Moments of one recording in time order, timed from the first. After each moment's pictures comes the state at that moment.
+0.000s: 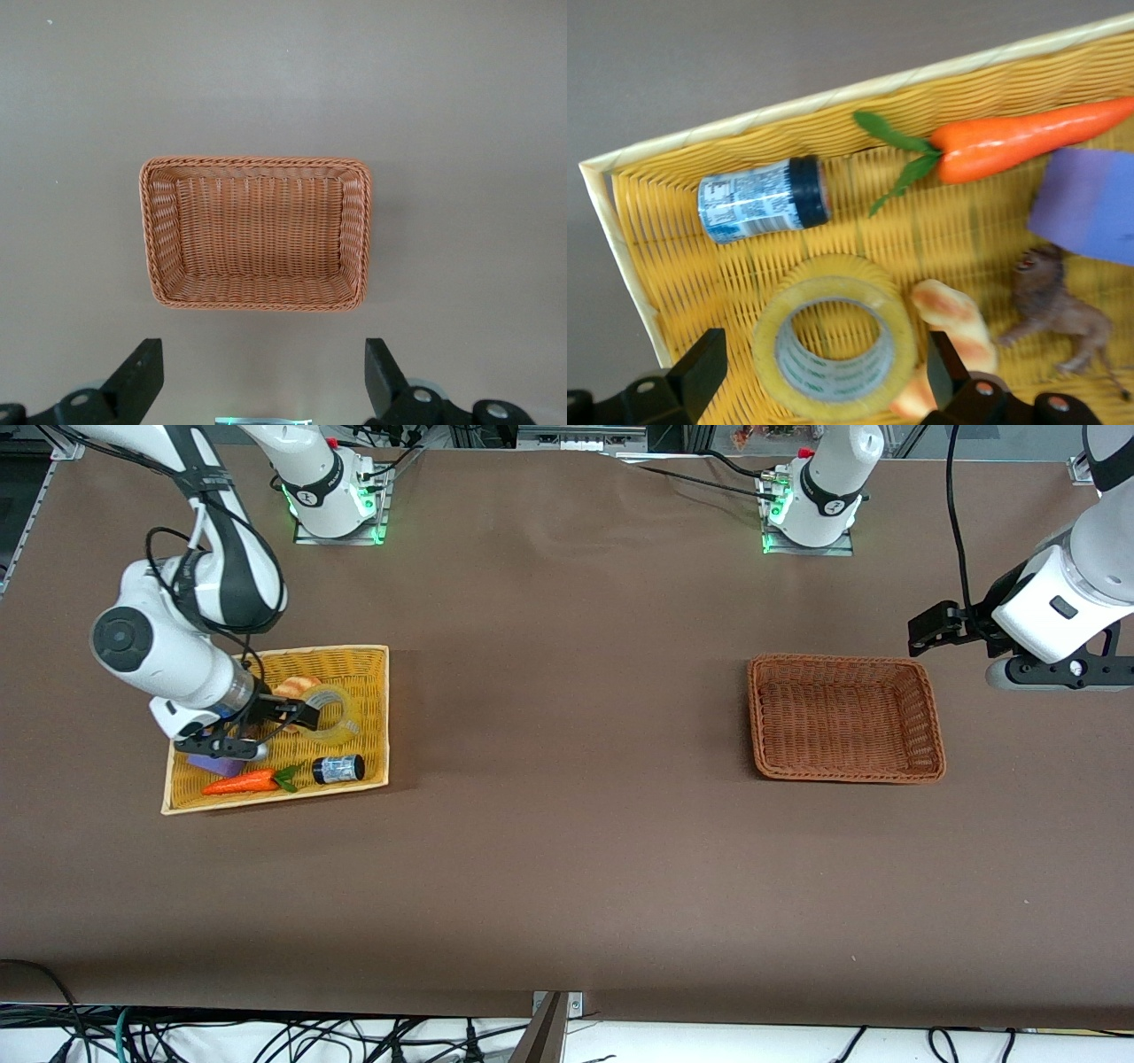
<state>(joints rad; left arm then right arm) -0.08 0.11 -0.03 -1.47 0.00 1.43 -0.11 -0.04 0.22 0.15 -2.16 0.00 2.33 0.20</state>
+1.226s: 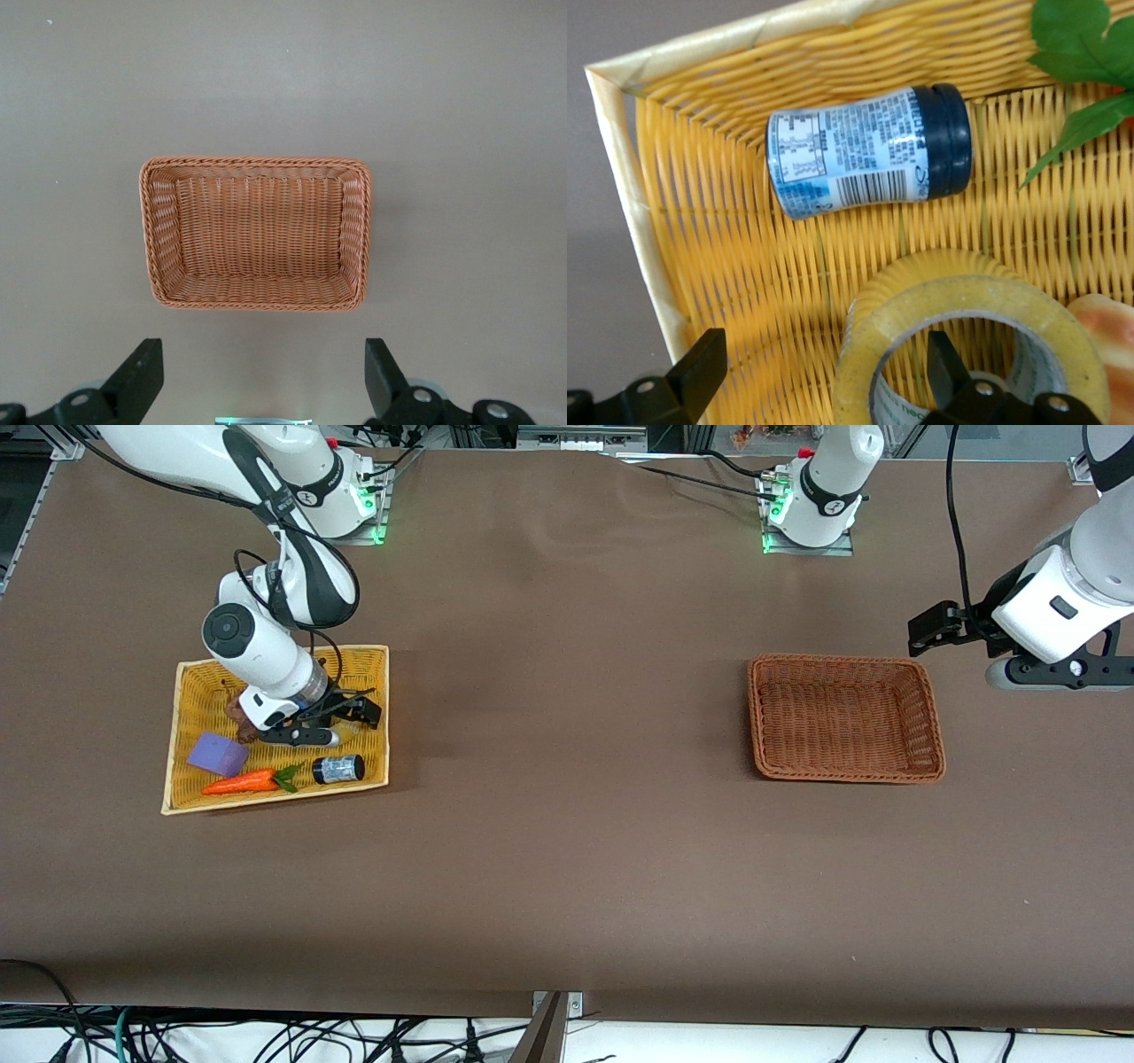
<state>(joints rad) -0.08 0.11 -0.03 -1.47 0.00 1.43 -0.11 -0.02 0.31 0.24 -2.32 -0.01 2.65 0.27</state>
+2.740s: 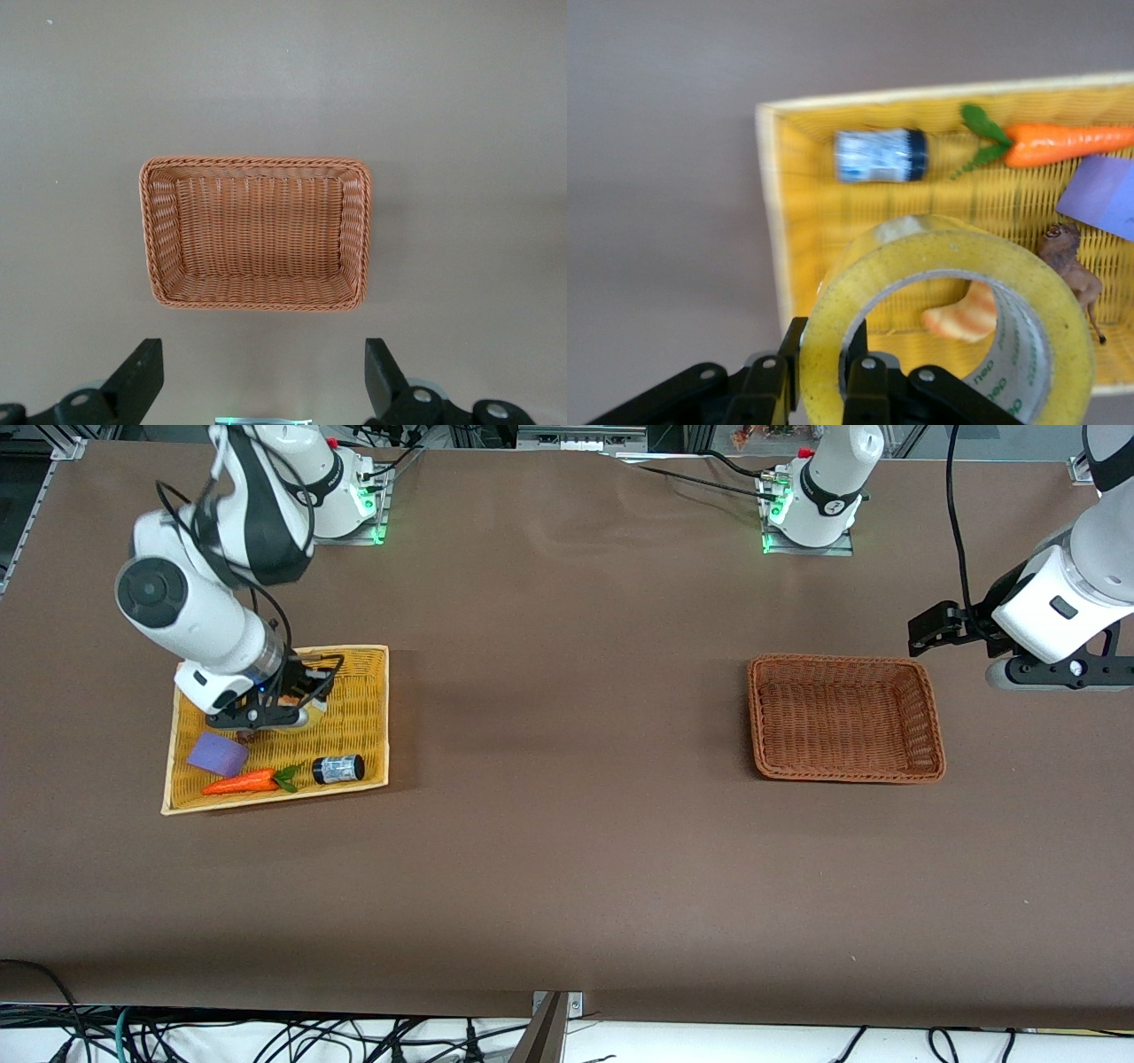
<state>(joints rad) -0.08 0.11 -0.03 -1.47 0.00 1.43 -0.11 -0.02 0.09 0.32 -1.95 0.00 1.96 0.22</state>
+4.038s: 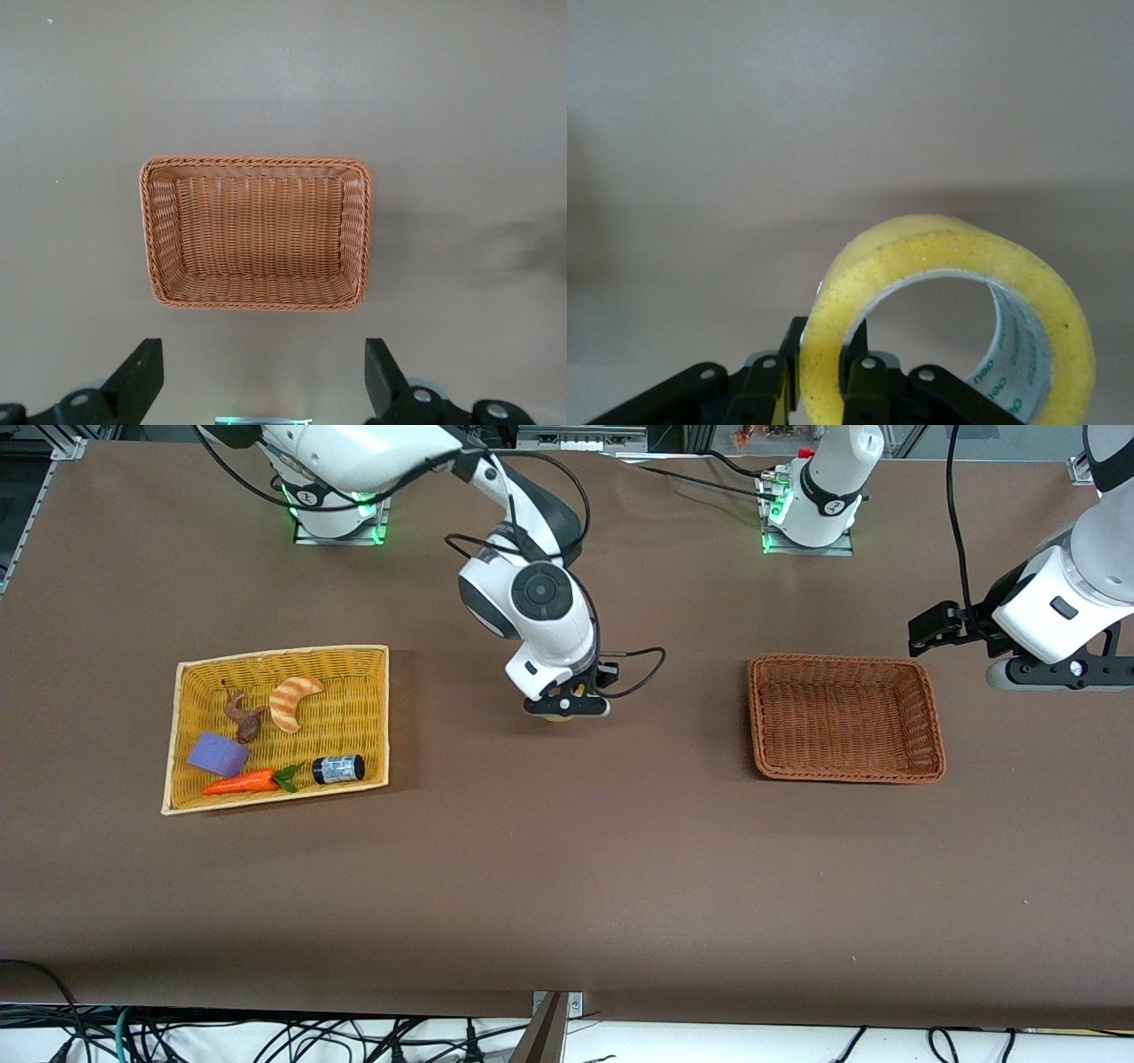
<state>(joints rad) -0.08 0.11 -0.03 -1.47 0.00 1.43 -0.11 0.47 0.75 0.45 -1.45 -0.15 2.18 0.95</state>
